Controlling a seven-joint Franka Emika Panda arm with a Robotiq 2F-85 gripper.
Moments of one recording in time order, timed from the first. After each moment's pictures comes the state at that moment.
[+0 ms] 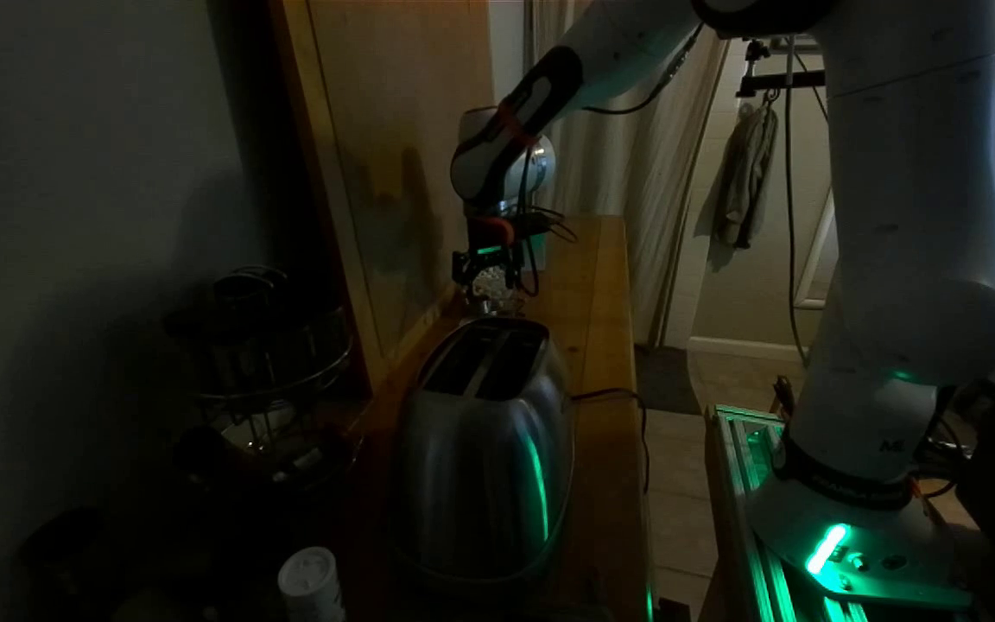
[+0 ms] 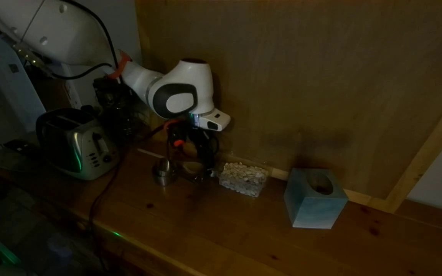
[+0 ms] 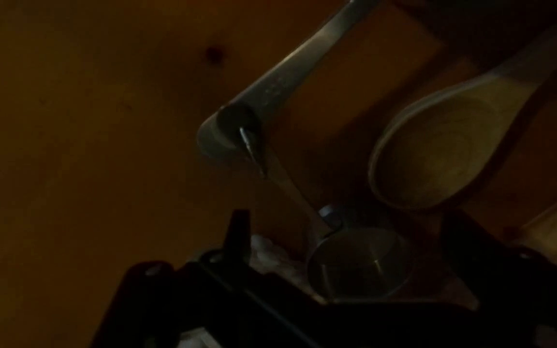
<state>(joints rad) -0.23 0.31 -0.28 -2.02 -0.02 2.36 0.27</state>
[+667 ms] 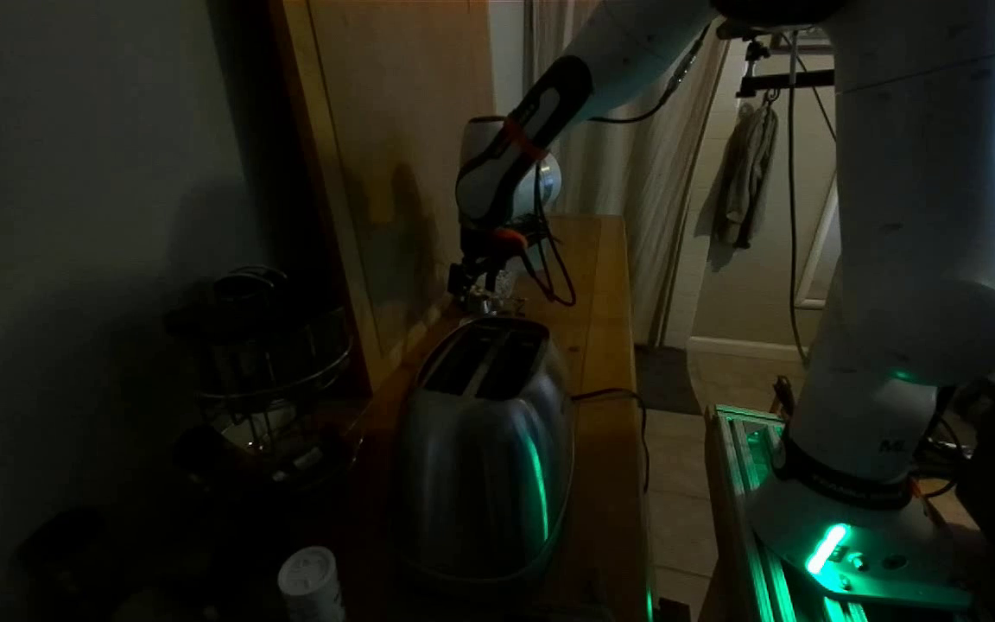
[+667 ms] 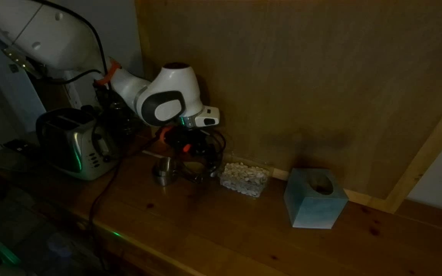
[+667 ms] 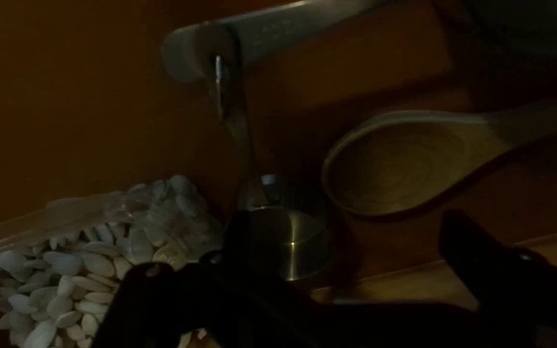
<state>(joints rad) -0.23 0.27 -0.23 -2.13 -0.04 2.59 -0.10</state>
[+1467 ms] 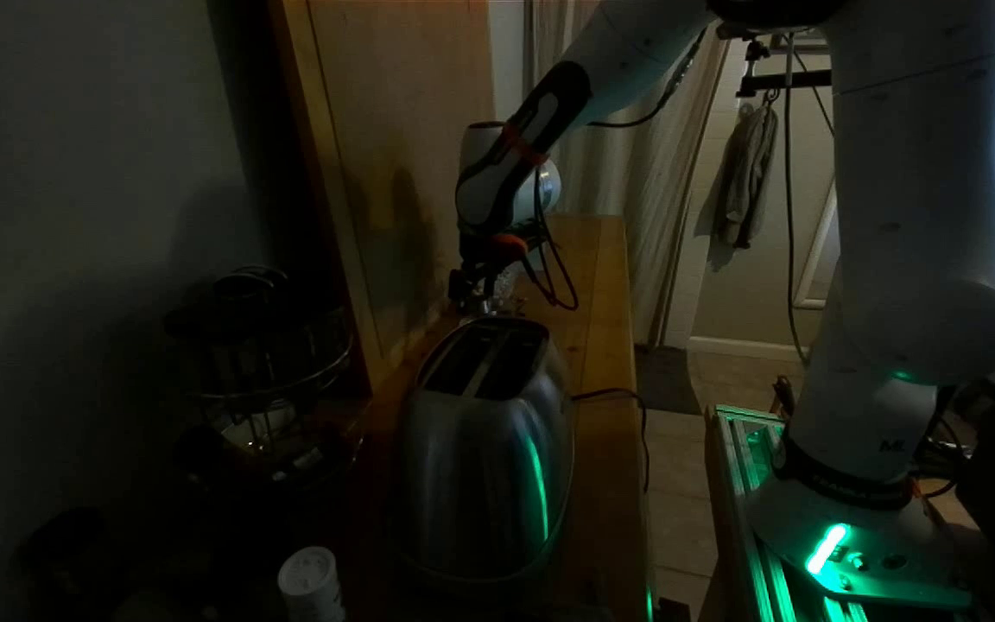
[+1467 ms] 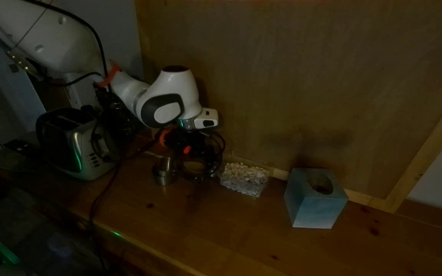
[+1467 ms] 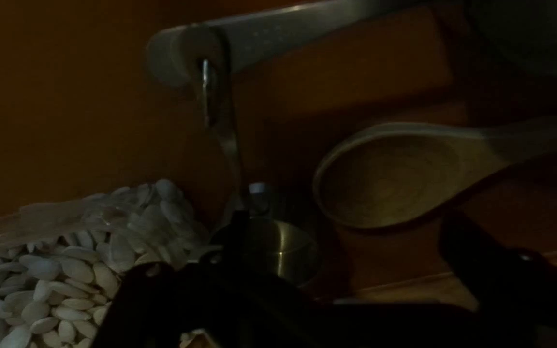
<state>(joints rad) -0.23 0.29 -0.22 -2.14 -0.04 2.60 -0.13</state>
